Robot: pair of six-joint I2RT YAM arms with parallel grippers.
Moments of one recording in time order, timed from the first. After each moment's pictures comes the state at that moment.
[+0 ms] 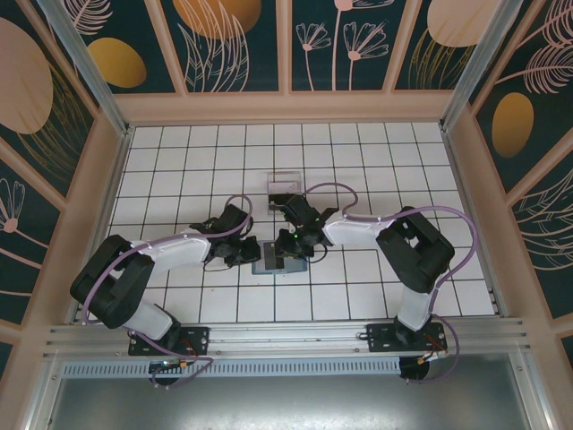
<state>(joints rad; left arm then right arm) -0.62 1.52 0.68 -0.30 0.25 -0.76 0.84 1.81 1.01 -0.32 -0.32 0.85</state>
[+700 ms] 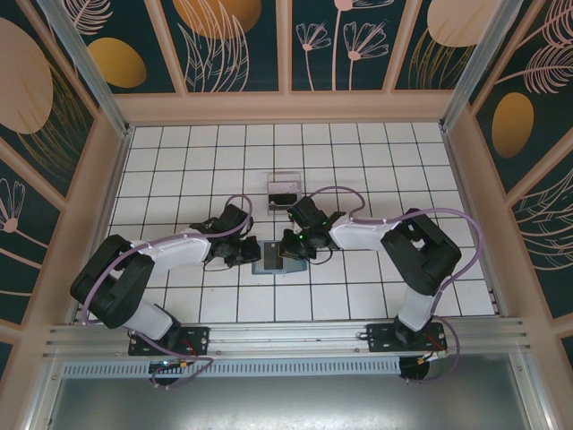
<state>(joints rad) -0.62 1.52 0.69 -0.30 0.25 -0.76 0.82 1.77 0.93 -0.23 -0.37 0.89</state>
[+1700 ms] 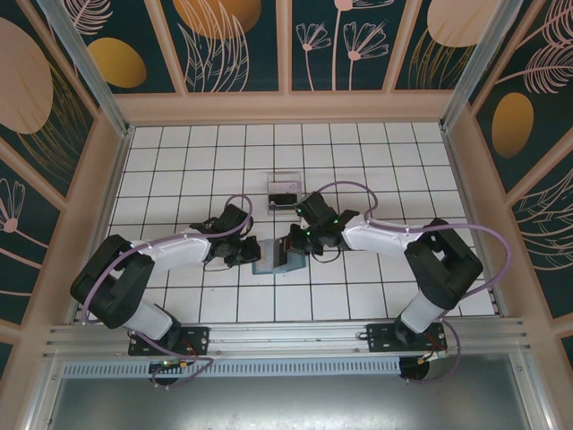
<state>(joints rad) -0.62 1.52 0.69 -0.30 0.25 -0.76 0.80 1.62 0.91 -0.30 -0.33 0.89</state>
